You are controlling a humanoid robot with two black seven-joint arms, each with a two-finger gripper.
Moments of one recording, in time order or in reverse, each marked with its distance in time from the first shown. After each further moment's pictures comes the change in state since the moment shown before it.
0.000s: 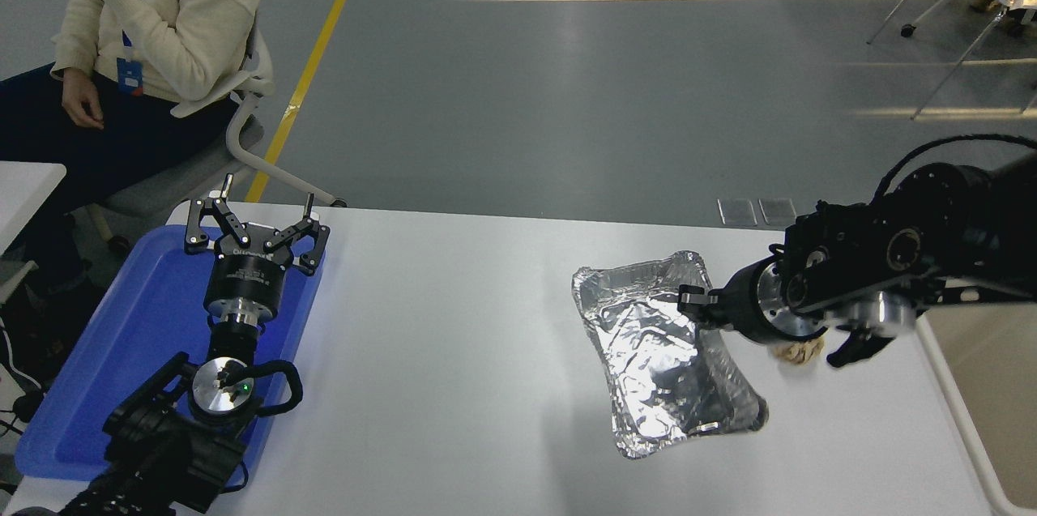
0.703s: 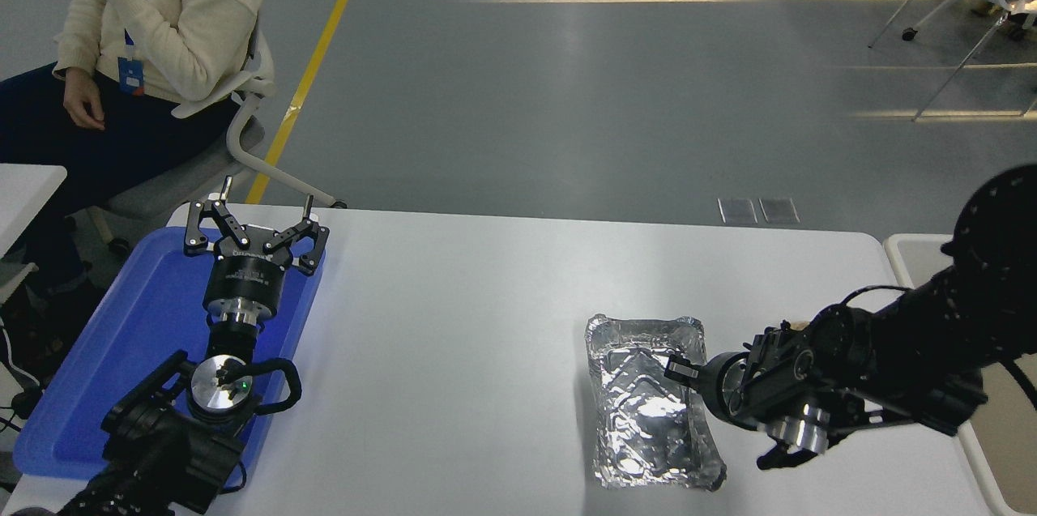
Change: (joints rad) left arm 0.000 0.000 0.000 0.002 -0.001 0.000 -0.001; right arm -0.546 0.073 0.129 -0.203 0.010 -0.435 -0.008
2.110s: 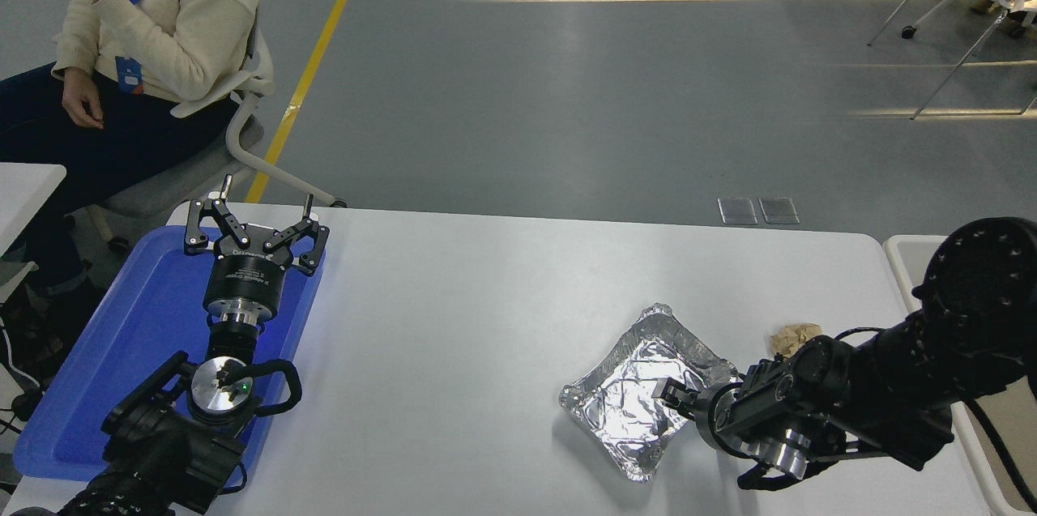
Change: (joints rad) left arm 0.000 0.000 0.000 0.000 0.000 0.000 0.000; right arm -0.251 0.054 0.056 -0.215 0.088 0.012 -0.003
